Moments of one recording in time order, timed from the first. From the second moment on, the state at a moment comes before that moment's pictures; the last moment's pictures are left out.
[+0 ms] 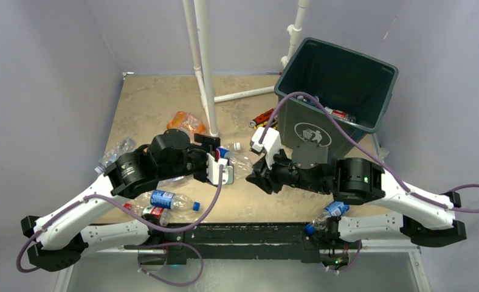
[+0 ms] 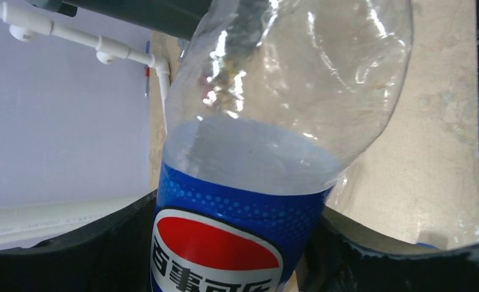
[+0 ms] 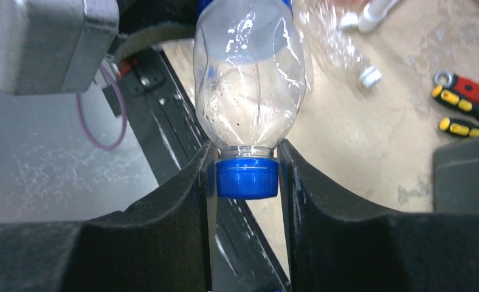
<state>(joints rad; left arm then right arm) -0.99 0.96 1.23 -0.77 0.03 0.85 1.33 1.05 1.41 -0.80 0.23 0.11</state>
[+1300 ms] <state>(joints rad) -1.00 0.86 0.92 -0.09 0.31 -0.13 1.32 0.78 0.90 0.27 0.38 0.20</state>
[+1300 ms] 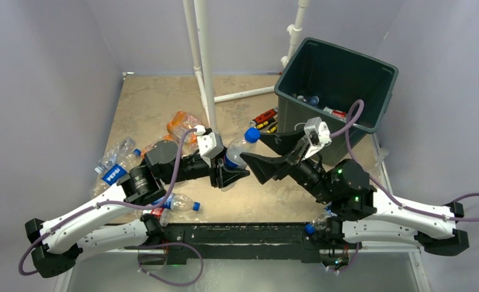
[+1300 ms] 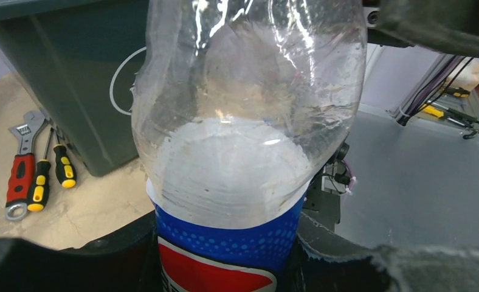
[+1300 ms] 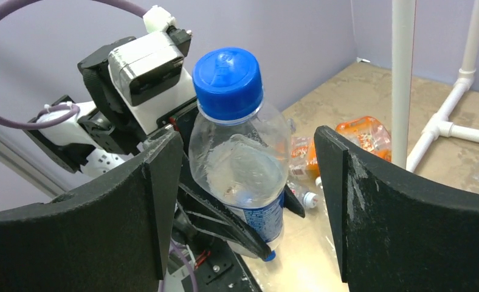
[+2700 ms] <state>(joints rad) -1.00 0.56 0.74 -0.02 0.08 -0.17 1.33 0.99 1.21 0.21 0.41 0.22</state>
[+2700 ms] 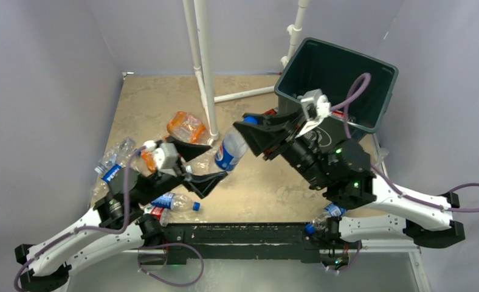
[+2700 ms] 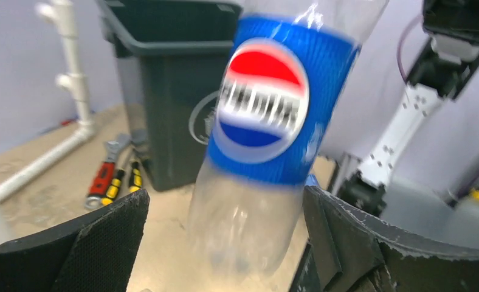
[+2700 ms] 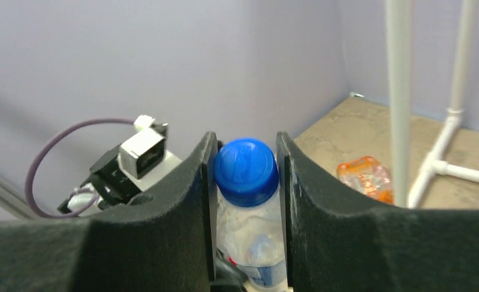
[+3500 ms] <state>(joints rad) -1.00 0.16 0.54 -0.06 -0.71 -0.61 0.65 1.41 1.91 0.21 0.87 -0.40</state>
